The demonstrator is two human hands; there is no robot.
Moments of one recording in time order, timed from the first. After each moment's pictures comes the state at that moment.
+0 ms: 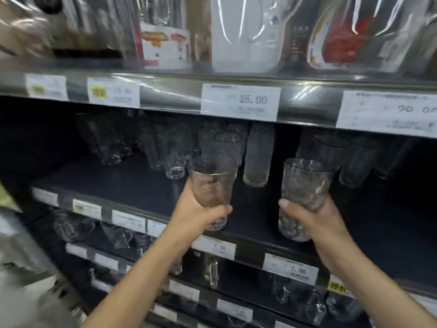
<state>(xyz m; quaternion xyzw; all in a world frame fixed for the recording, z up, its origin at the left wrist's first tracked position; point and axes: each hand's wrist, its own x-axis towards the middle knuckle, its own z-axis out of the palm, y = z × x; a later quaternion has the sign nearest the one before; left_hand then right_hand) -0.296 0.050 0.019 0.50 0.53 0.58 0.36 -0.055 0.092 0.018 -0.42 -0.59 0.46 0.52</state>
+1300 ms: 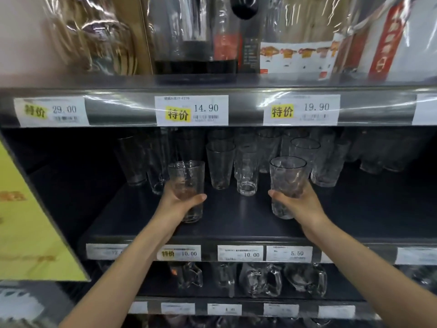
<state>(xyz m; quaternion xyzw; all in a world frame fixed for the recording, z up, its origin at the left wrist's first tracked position) -0.629 0.120 0.009 0.55 0.55 0.49 0.39 -0.339 0.123 0.003 -0.55 -0.50 0.37 0.55</state>
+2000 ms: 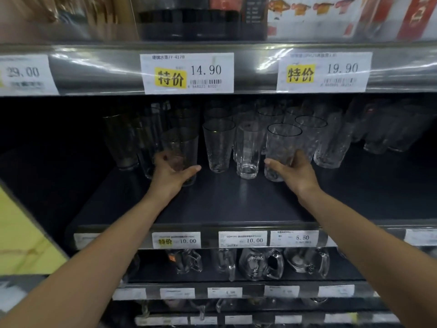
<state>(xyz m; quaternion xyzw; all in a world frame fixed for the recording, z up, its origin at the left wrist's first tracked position) -0.635 0.186 -0.012 0.55 0.57 0.53 0.30 -0.340 0.179 -0.006 -0.63 -0.50 0.29 0.52</state>
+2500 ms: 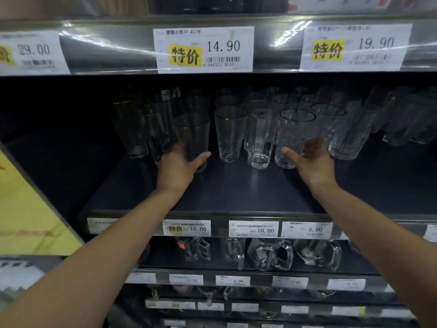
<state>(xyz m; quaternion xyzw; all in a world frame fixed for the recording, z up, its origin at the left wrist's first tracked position) -0.636 0.178 -0.011 0.61 0.65 0.46 0.04 -0.344 0.172 -0.004 -0.67 -0.49 0.20 0.52</state>
